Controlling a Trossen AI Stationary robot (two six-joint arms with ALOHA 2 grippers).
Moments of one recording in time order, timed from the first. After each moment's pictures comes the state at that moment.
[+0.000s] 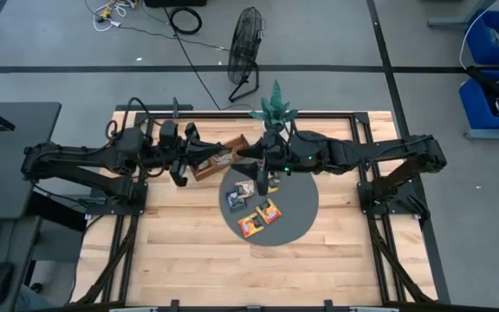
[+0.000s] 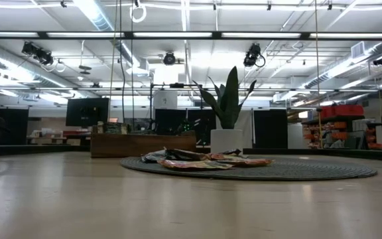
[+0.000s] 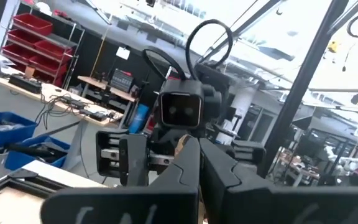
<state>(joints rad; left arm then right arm) -0.04 1.01 0.91 0.40 -0.09 -0.41 0.08 1.53 1.46 -0.06 0.17 0.36</state>
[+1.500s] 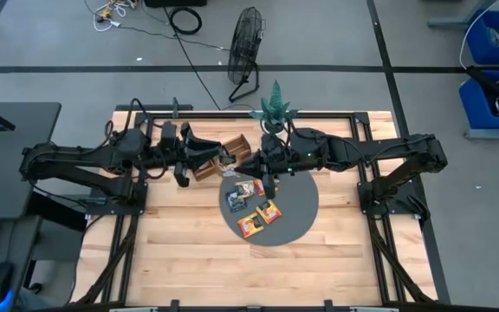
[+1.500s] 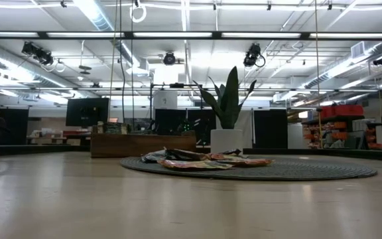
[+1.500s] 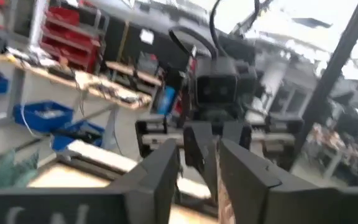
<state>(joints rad) -0.04 0.96 0.91 0.23 -0.16 -0.33 0.07 1.52 1.46 -0.13 -0.02 0.38</state>
